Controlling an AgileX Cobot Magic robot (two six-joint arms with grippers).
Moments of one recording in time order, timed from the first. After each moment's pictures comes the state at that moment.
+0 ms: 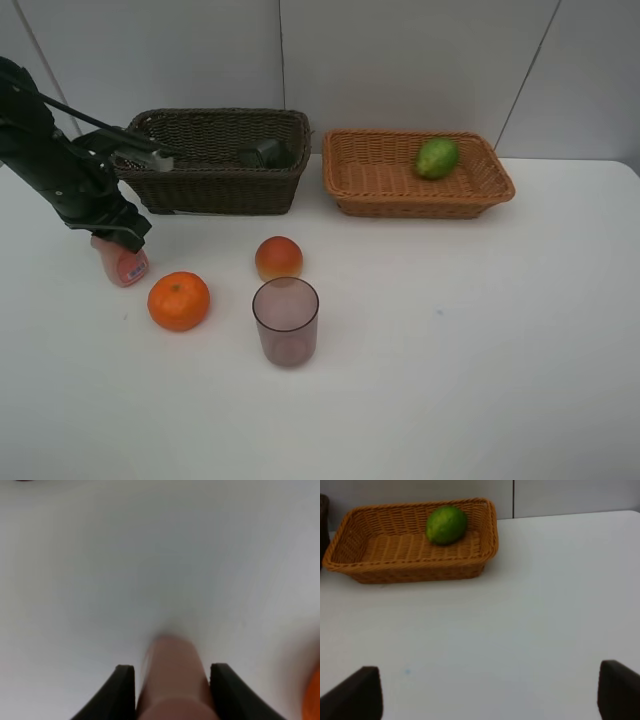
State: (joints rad) left arm -0.08 1.86 -1.02 -0.16 0.53 0.51; right arm -0.05 0.00 -0.52 0.02 1.06 0.03
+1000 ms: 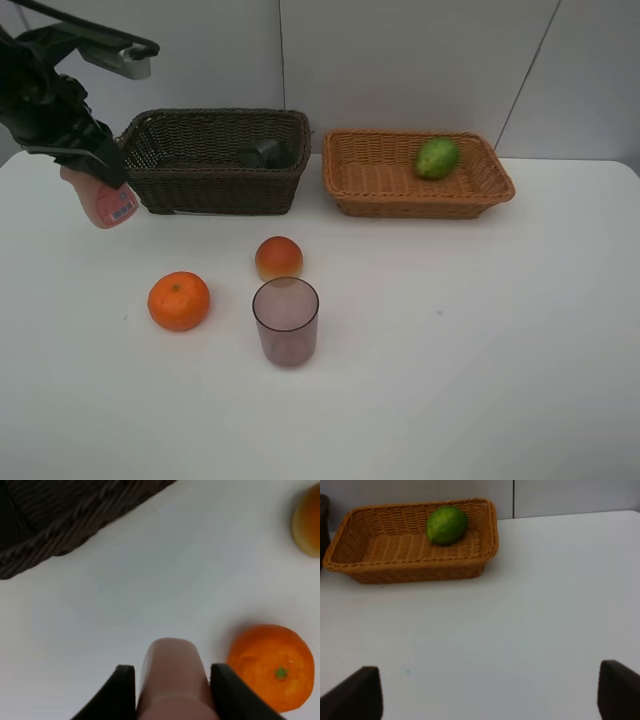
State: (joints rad) left arm -0.12 1.59 -1.13 -0.15 0.78 0.51; right arm -0.05 0.00 -0.52 0.02 1.06 0.03
